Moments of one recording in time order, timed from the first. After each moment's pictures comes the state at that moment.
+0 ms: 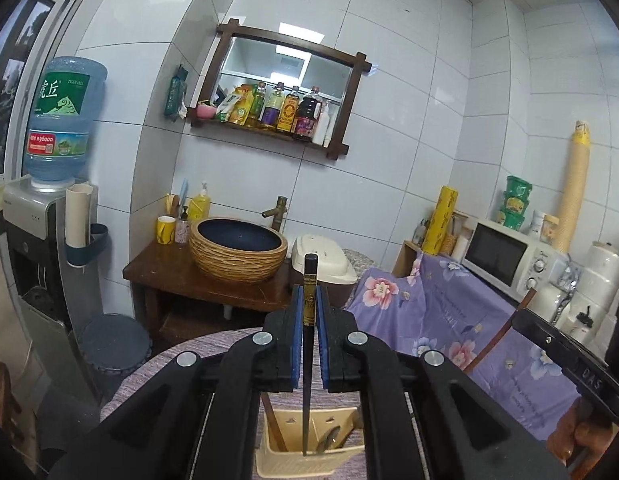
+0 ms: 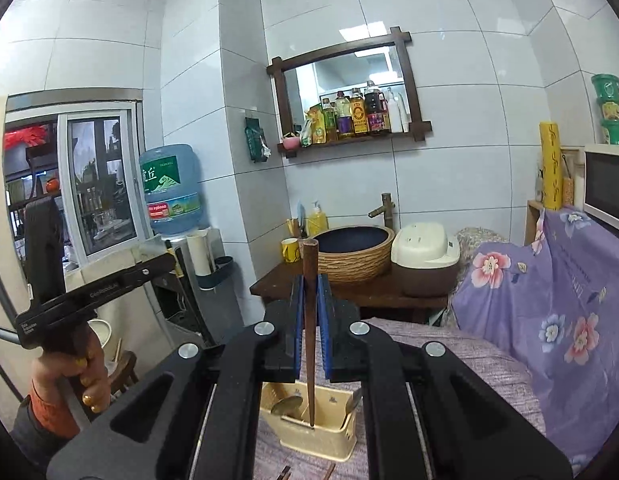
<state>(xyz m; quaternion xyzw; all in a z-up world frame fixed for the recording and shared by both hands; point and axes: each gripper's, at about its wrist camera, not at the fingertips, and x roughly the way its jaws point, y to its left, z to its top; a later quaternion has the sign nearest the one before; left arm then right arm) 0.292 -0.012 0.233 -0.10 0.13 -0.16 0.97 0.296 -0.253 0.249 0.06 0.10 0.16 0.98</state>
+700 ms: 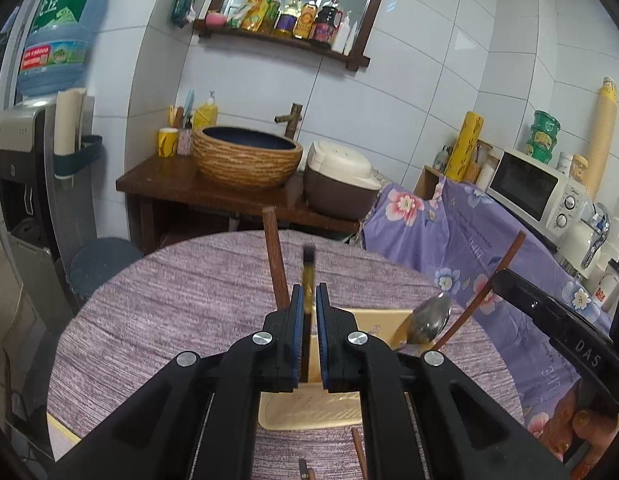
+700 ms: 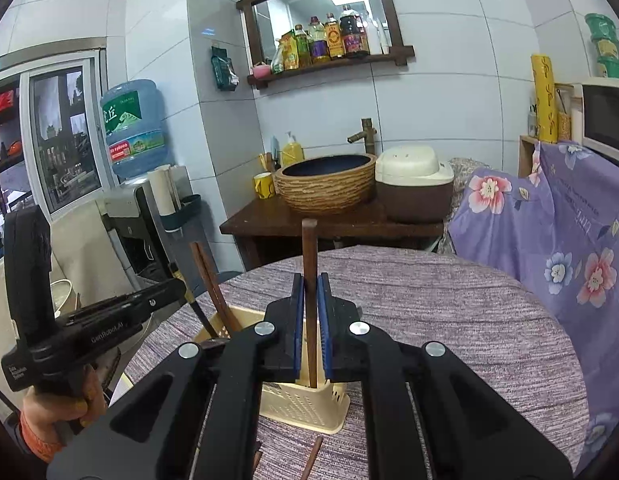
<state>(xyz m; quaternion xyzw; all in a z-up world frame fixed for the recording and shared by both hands) 0.333 -0.023 0.095 -0.10 0.25 -0.15 0.95 0.360 -0.239 0.120 0.07 0.20 0.13 0.97</state>
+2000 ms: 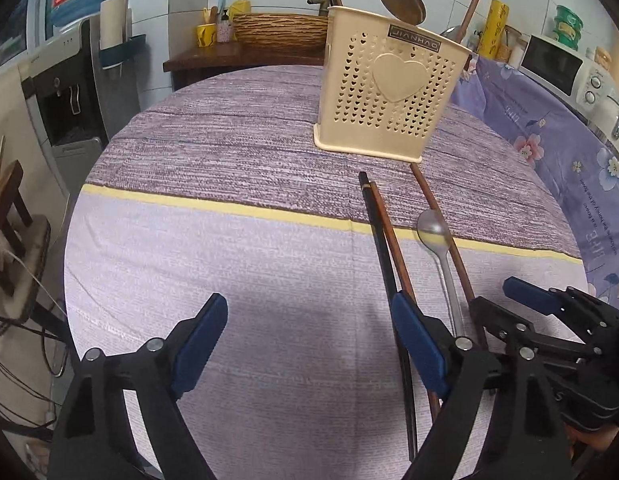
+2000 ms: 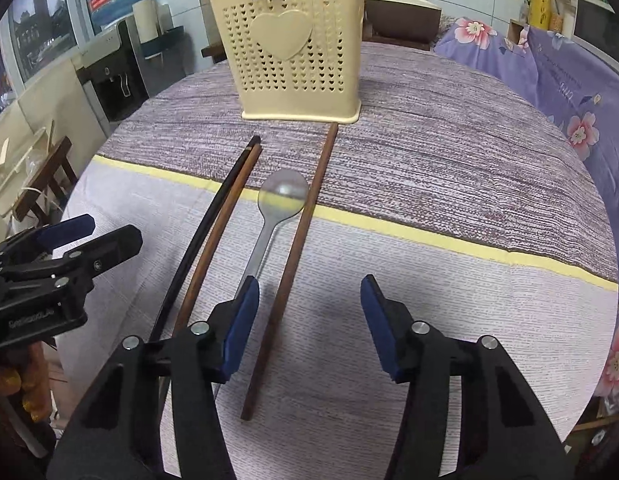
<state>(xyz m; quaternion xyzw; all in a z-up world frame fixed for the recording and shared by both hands) 0.177 -0.012 -0.056 -0.03 0.42 -0.09 0.90 0.226 -0.184 -0.078 0.00 0.43 0.08 0.90</state>
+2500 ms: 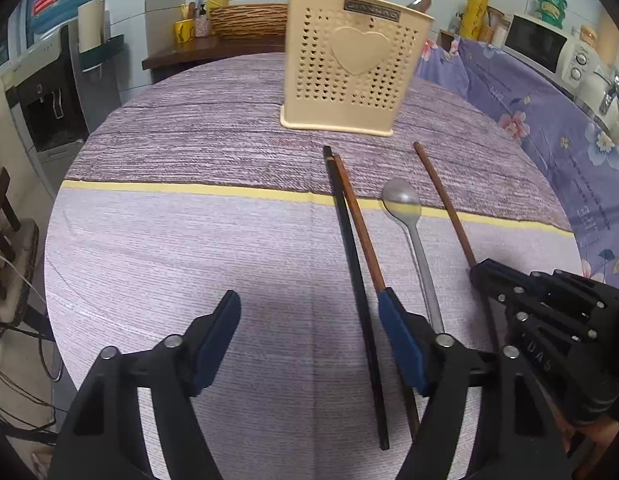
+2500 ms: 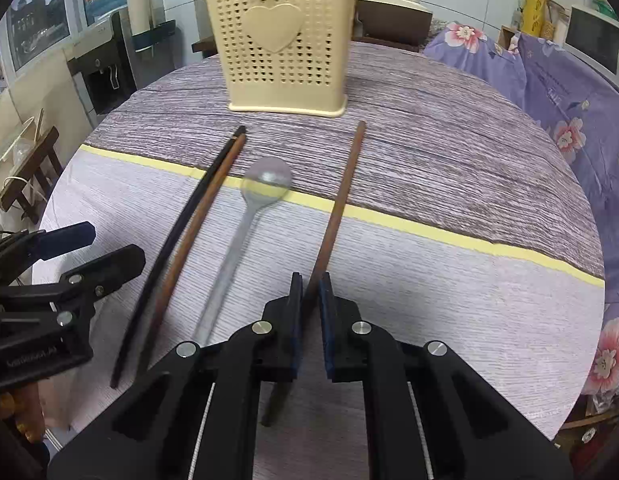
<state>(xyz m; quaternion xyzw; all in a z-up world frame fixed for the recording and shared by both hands) 0.169 -0.037 -0.064 0.00 0.43 -0.11 0.89 0.212 -0.200 -0.081 -0.01 0.43 0.06 0.90</state>
